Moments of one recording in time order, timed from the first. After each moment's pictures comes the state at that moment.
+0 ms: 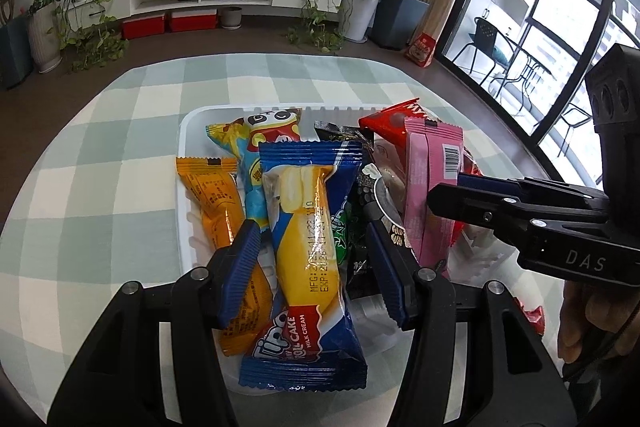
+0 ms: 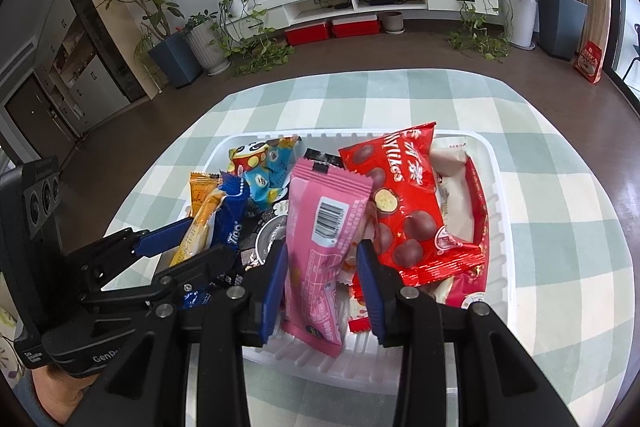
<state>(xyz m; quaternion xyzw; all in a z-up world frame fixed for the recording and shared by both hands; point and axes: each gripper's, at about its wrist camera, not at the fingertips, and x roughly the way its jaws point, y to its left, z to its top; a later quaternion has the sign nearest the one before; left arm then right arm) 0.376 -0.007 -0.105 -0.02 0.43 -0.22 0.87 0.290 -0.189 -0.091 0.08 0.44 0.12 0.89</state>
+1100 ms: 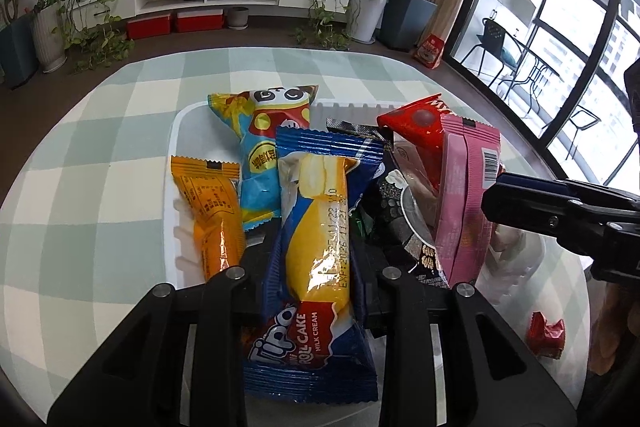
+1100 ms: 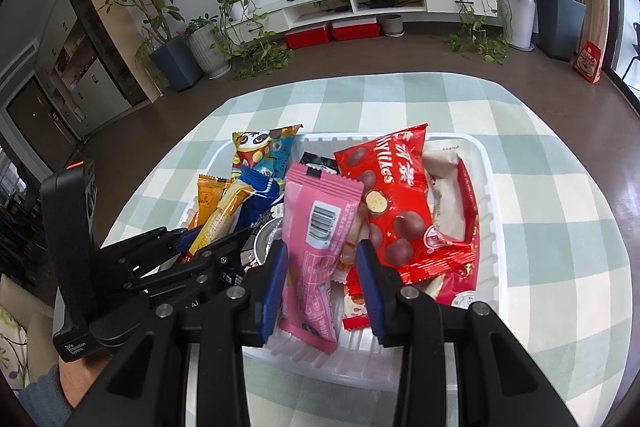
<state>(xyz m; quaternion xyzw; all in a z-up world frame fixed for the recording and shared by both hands) 0.398 -0.012 -0.125 -0.02 0.43 -0.21 0.88 0.287 -0.194 -0.086 0.09 0.43 0.12 0.89</state>
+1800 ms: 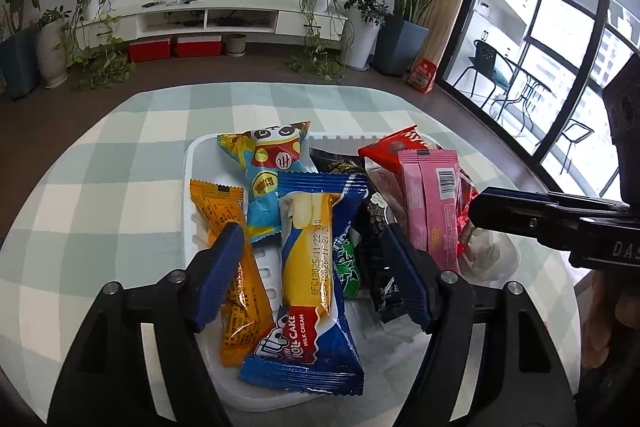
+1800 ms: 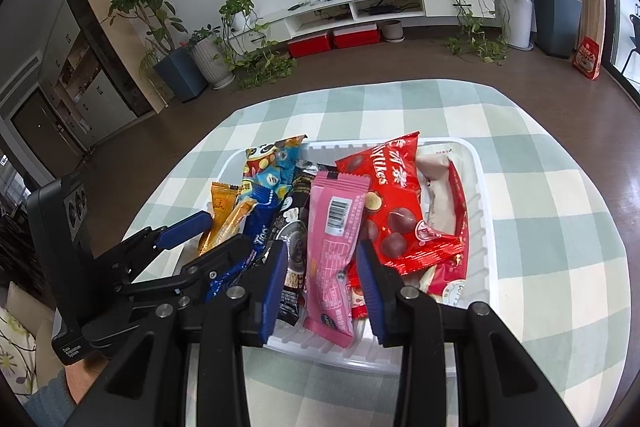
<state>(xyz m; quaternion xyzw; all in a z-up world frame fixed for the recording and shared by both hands) 0.376 -0.002 -0.100 -0.03 0.38 -0.22 0.90 0.277 -0.202 -0.076 0.11 0.42 0.13 0.89</state>
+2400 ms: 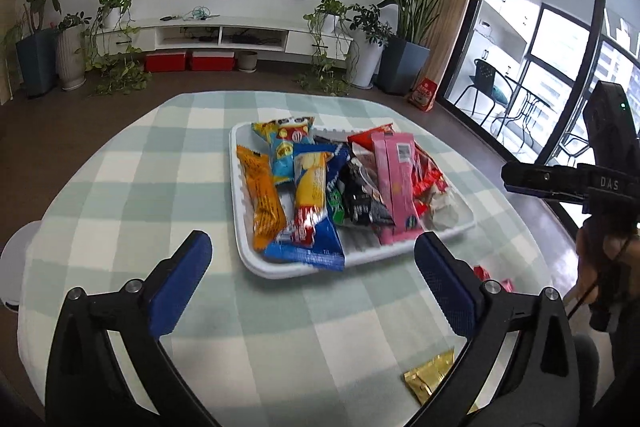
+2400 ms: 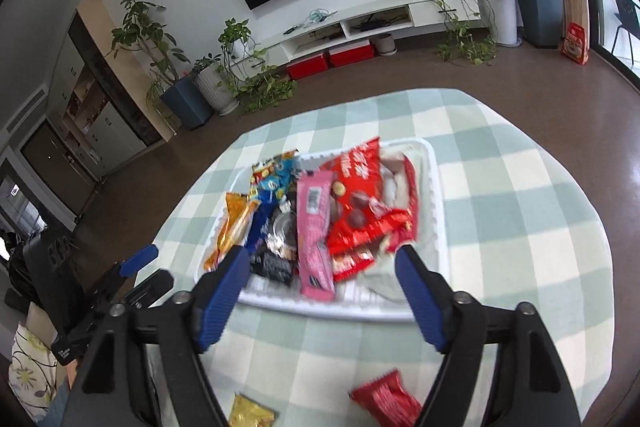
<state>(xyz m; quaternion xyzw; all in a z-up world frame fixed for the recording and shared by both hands) 0.265 0.041 -0.070 -0.05 0.35 -0.20 0.92 0.210 -0.252 -0.056 0.15 0.39 0.13 0.90</state>
